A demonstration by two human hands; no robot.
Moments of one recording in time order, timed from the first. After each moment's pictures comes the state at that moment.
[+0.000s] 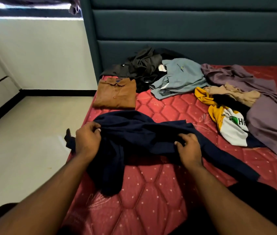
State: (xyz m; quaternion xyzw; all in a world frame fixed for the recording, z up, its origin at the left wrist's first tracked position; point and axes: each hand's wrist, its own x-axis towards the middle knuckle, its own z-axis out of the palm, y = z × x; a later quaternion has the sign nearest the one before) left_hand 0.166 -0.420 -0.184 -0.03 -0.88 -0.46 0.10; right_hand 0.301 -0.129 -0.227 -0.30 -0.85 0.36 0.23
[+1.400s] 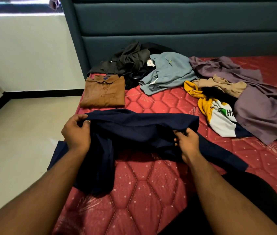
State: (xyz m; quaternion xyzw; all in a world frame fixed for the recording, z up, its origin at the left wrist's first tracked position) left_hand 0.156 -0.391 -0.176 0.00 -0.81 -0.55 0.19; right_hand 0.298 -0.109 -0.218 -0.35 -0.58 0.68 0.26
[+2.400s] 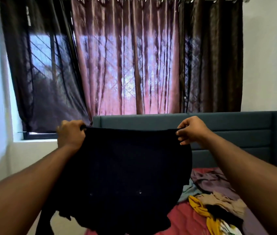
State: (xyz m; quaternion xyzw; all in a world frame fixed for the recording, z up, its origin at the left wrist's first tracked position) left_hand 0.092 -0.434 0.235 -0.15 -0.83 -0.25 0.47; right_hand 0.274 -0.083 0.256 -0.13 -0.82 0.48 0.28
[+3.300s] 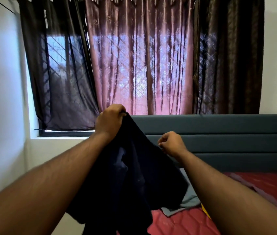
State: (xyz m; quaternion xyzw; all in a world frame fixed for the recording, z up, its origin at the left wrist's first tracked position) left_hand 0.123 -0.381 0.286 -0.30 -0.79 -0.32 0.43; right_hand 0.181 -0.152 0.216 -0.11 -0.88 0.36 0.29
